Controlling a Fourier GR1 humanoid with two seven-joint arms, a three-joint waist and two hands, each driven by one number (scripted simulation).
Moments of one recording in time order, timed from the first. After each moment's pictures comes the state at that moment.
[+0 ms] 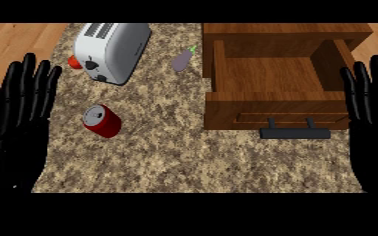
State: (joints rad) left arm -0.03 0.08 0.00 -2.10 -0.02 -0.02 0.00; right arm -0.01 -0.09 -0.01 -2.10 -0.02 -0.02 -0.04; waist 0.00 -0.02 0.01
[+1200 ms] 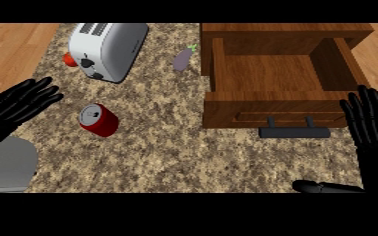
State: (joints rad) left arm -0.07 0.58 0.17 -1.72 0.72 -0.79 0.14; right arm 0.17 -0.11 -0.06 -2.12 -0.03 0.00 0.18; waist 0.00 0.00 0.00
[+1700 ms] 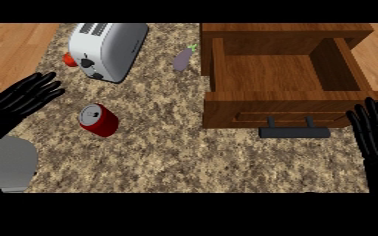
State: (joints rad) left arm -0.13 0.53 0.22 -1.58 0.64 -0.85 0.16; right arm 0.25 -0.10 -0.11 -2.11 -0.06 0.07 0.09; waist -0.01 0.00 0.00
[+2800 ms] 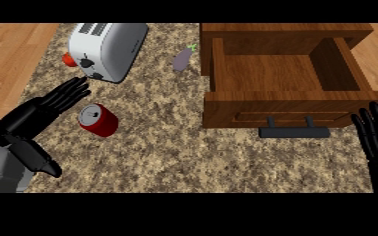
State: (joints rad) left arm -0.23 0.39 0.24 -1.23 0.14 -0.89 -0.19; right arm 0.26 -0.08 -0.19 -2.05 -0.07 0.16 0.03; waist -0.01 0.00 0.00
